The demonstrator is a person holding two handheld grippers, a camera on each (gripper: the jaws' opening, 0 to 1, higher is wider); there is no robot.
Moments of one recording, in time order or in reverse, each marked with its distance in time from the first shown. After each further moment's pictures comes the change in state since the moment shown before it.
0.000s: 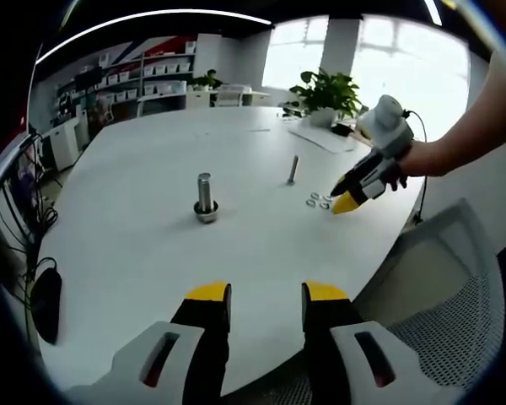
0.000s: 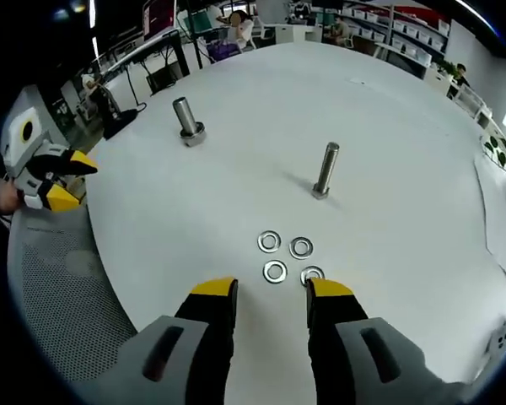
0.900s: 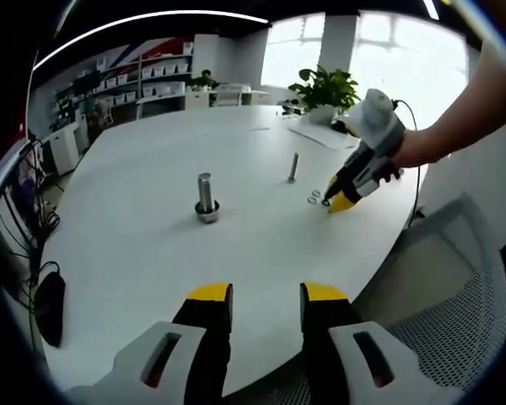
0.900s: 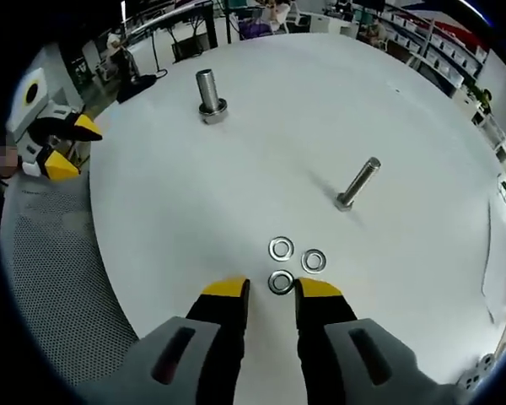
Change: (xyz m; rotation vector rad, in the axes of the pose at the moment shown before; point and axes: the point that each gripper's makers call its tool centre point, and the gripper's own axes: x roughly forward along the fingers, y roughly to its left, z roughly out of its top) left arm -0.001 0.000 -0.001 0.012 0.008 0.007; right arm 0.010 0.004 0.003 -0.213 0.118 0.028
